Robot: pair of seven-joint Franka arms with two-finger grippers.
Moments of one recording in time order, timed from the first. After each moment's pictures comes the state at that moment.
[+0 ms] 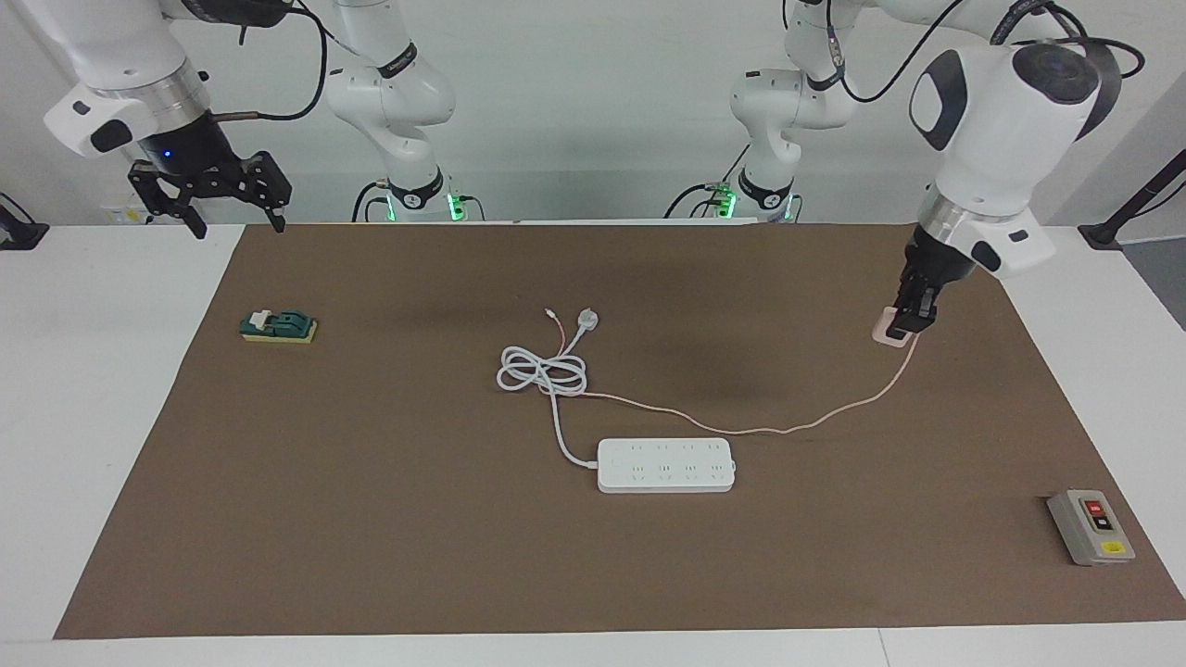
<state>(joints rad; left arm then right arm) -0.27 0.23 0.06 -1.49 0.03 1.81 -1.40 -0.07 -0.05 -0.02 -1.56 -0.03 1.51 -0.20</state>
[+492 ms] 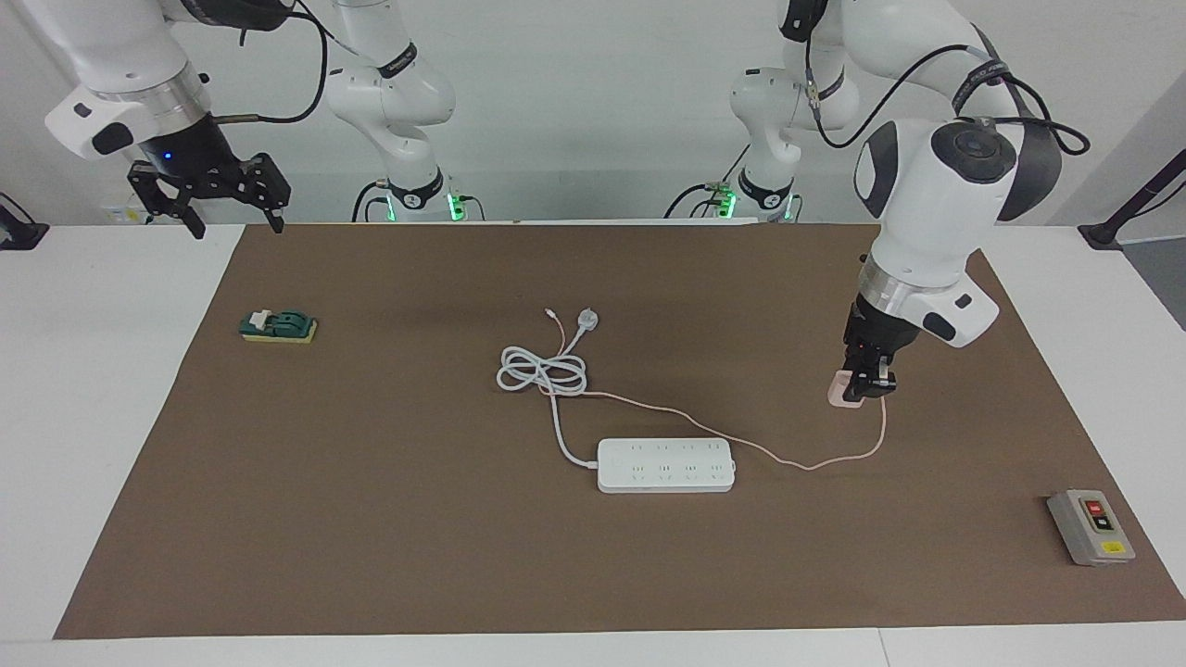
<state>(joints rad) -0.30 0.38 0.06 -1.35 0.03 1.86 -1.64 -0.07 -0.05 -0.02 -1.57 -0.03 1.50 -0.20</state>
